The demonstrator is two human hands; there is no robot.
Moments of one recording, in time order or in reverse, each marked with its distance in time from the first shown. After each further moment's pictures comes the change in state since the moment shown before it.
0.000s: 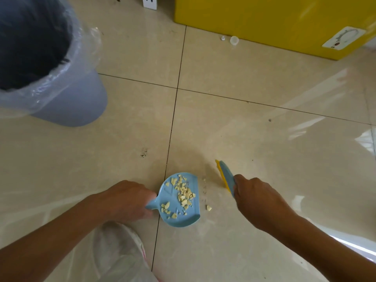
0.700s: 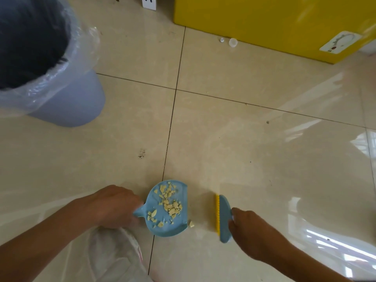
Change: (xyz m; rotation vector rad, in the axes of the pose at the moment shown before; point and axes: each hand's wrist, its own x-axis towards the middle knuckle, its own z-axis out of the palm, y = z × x) left_hand -0.010 -0.012 0.002 0.095 -0.173 -0.017; right_hand -0.037 -0.012 0.016 0.096 -0.391 -0.055
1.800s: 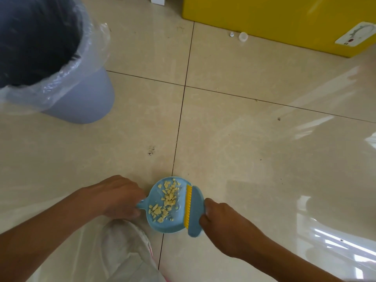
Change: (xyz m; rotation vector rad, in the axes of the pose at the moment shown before) left_hand 0.000 -0.030 0.006 0.054 0.072 0.045; right_hand 0.020 -0.073 -0.010 0.245 -0.039 -0.078
